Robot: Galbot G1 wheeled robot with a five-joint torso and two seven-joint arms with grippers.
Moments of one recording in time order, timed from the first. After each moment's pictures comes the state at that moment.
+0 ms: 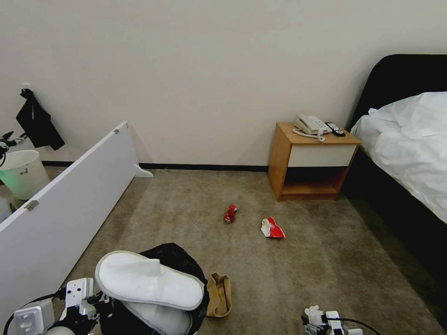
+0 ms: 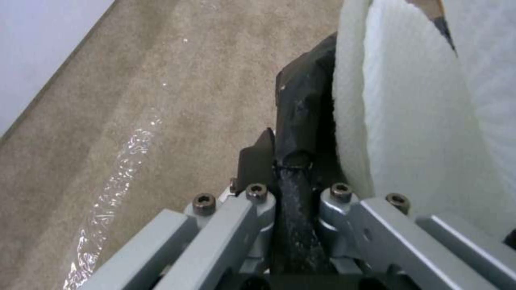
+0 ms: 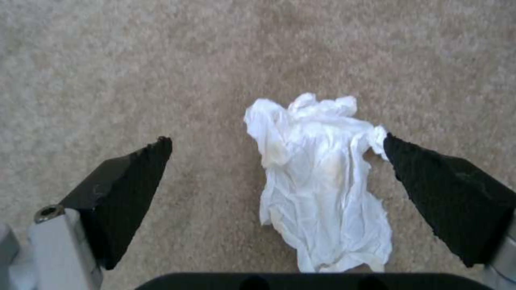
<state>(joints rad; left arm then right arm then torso) 1.84 -1.16 -0.88 -2.50 -0.94 0.74 -0.39 -1.42 1.19 0.48 1.40 0.33 -0.20 -0.10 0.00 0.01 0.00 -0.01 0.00</state>
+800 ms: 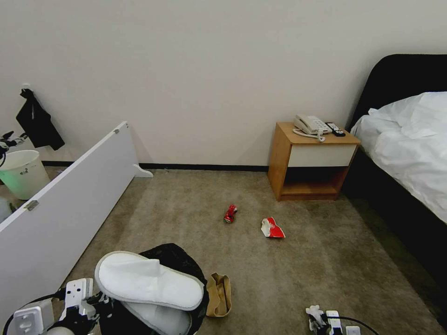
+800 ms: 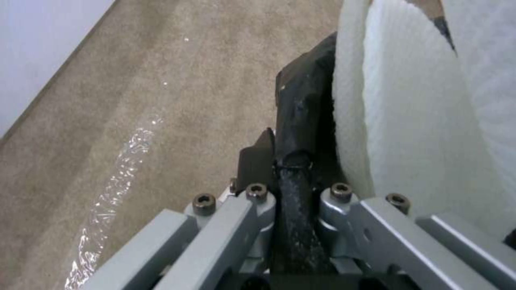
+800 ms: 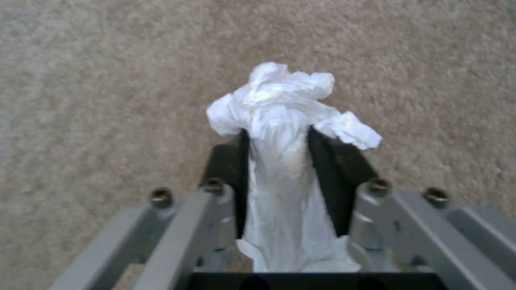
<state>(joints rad) 1.84 -1.16 -0.88 -2.50 -0.94 0.74 -0.39 -1.36 1.21 0.50 1.28 0.34 -0.20 -0.09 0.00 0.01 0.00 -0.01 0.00</state>
